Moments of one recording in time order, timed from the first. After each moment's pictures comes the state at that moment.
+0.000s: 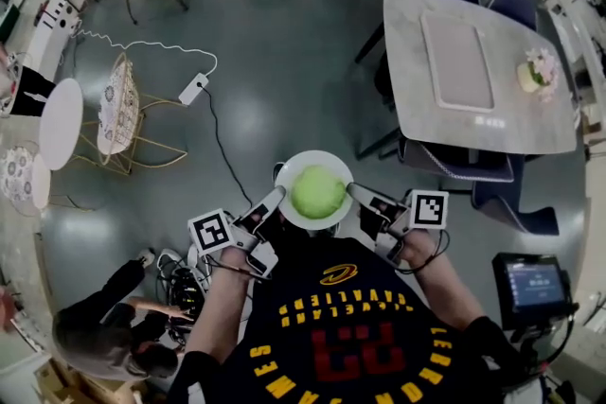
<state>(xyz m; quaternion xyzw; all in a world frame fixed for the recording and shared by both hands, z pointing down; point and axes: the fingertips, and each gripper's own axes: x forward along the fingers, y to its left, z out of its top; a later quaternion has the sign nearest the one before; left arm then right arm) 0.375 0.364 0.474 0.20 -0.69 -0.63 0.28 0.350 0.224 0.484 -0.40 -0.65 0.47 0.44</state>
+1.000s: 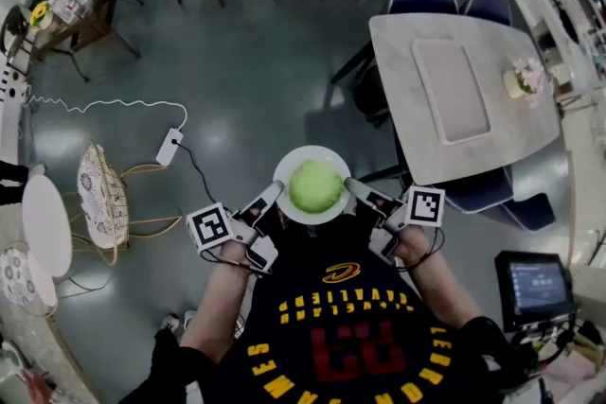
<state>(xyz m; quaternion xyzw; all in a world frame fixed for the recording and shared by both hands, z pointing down) 0.108 0.472 0.487 0.26 -0.63 -0.63 0.36 0.116 0.323 0.488 -0.27 -0.72 0.51 0.39</state>
